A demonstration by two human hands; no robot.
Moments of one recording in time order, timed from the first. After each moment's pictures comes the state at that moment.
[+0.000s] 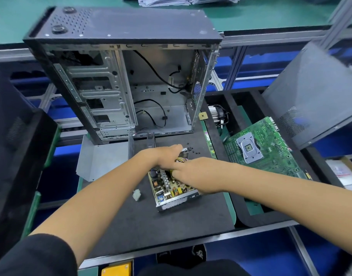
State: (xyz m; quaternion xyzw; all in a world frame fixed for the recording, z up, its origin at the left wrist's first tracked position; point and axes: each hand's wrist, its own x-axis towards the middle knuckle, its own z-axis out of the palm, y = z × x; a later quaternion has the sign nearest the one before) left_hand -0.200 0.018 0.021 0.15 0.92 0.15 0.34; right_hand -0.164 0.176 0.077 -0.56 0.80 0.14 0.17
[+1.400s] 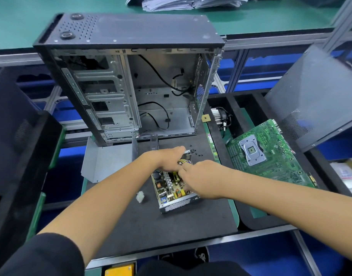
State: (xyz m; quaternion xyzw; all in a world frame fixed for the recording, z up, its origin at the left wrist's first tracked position) left_hand -0.205 0.014 0.006 0.15 0.91 0.17 0.34; right_hand -0.156 0.177 0.069 -0.53 0.82 0.16 0.12
